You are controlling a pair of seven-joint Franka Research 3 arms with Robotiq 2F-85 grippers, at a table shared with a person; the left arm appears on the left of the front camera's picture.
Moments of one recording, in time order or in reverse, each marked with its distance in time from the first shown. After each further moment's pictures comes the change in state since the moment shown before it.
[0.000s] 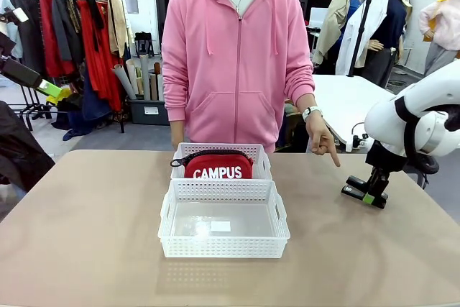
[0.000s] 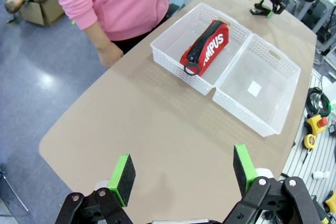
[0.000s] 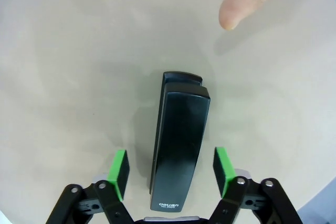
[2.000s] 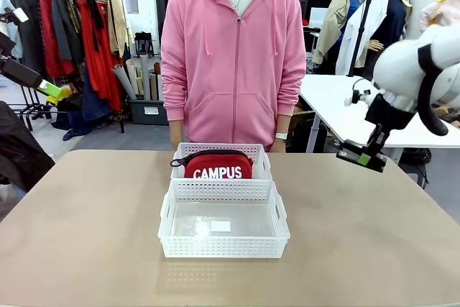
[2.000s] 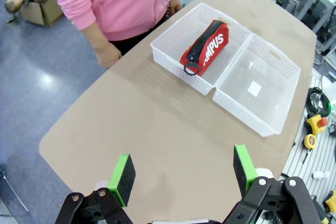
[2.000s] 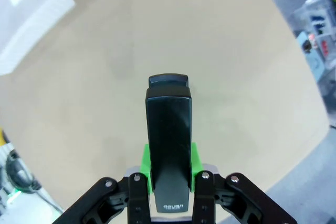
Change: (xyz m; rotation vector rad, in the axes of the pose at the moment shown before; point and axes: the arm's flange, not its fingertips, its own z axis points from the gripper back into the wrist) left arm 0.000 0.000 0.000 0.000 0.000 0.000; right arm 0.052 0.045 0.135 -0.013 -0.064 -0.049
